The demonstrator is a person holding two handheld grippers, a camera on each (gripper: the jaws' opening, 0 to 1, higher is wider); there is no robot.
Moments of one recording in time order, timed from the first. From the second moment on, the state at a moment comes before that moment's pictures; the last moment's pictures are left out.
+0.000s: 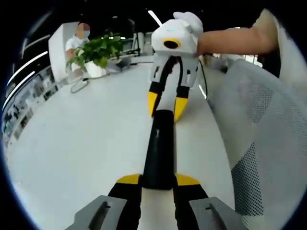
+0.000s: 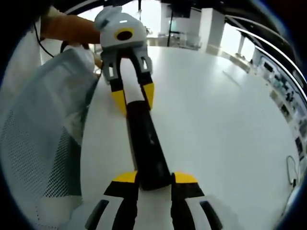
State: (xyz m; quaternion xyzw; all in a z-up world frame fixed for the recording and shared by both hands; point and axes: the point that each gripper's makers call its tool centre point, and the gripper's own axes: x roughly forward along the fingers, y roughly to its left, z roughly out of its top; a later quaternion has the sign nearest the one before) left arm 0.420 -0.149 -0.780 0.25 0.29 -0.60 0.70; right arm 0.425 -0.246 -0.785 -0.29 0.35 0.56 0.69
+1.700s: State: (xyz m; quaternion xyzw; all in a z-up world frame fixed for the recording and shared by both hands) left arm 0.421 -0.149 -0.779 0.26 0.28 -0.61 0.70; right arm 0.422 -0.260 -0.746 -0.37 0.35 0.56 0.65
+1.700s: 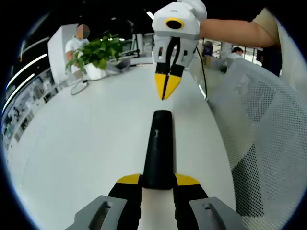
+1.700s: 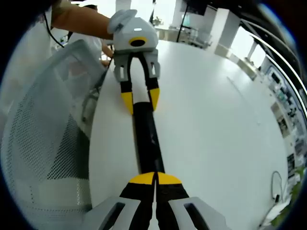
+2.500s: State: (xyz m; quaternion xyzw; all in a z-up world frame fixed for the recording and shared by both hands) left arm 0.423 -0.149 -0.780 0.26 0.28 -0.60 0.70; right arm 0.426 -0.259 -0.745 -0.42 0.38 0.57 0.60
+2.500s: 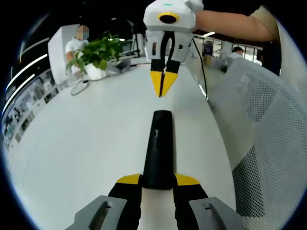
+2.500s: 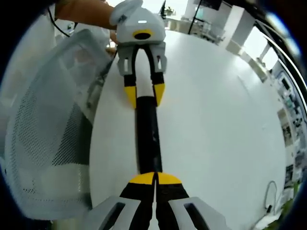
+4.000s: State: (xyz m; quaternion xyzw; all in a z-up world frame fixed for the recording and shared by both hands) left arm 0.422 -0.150 -0.779 0.26 0.27 -0.60 0.70; right arm 0.421 -0.257 -0.773 -0.44 0.43 0.59 0.52
